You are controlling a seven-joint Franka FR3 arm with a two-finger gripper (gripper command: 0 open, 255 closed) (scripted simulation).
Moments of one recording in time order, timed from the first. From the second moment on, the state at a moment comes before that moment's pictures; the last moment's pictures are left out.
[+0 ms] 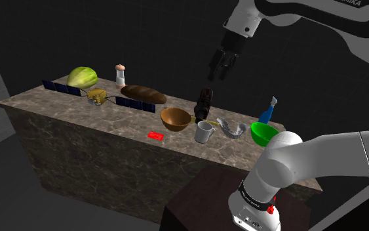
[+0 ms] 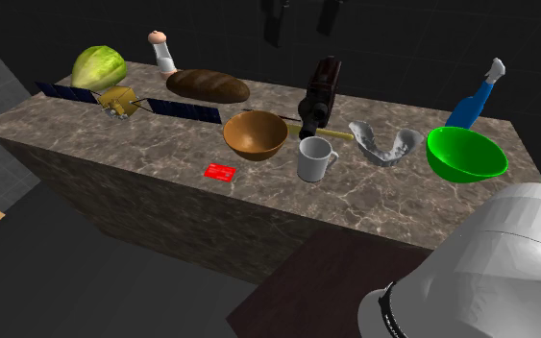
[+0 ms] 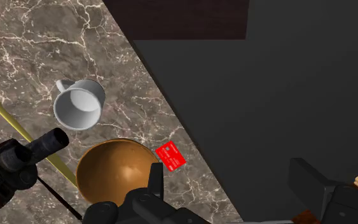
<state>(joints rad) -0.01 -0.82 -0.04 -2.27 0.12 1.54 -0.05</state>
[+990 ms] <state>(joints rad) -0.07 -0.72 -0.07 -2.59 0.00 1.92 -0.13</state>
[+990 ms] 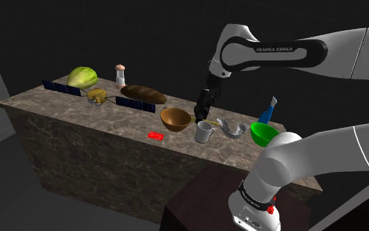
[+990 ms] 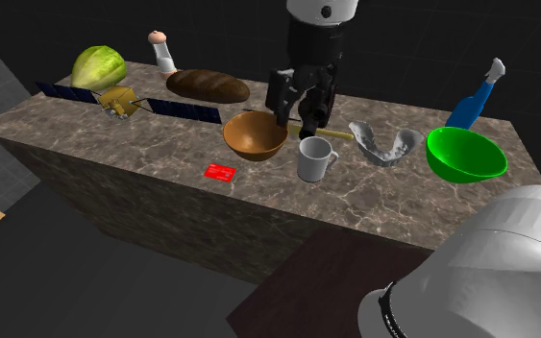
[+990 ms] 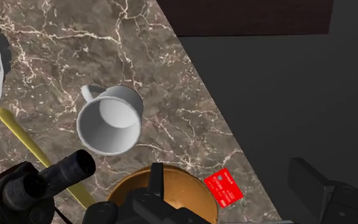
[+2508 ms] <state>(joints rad) -0.17 -0.23 -0.13 -2.77 -0.17 2.55 -0.15</state>
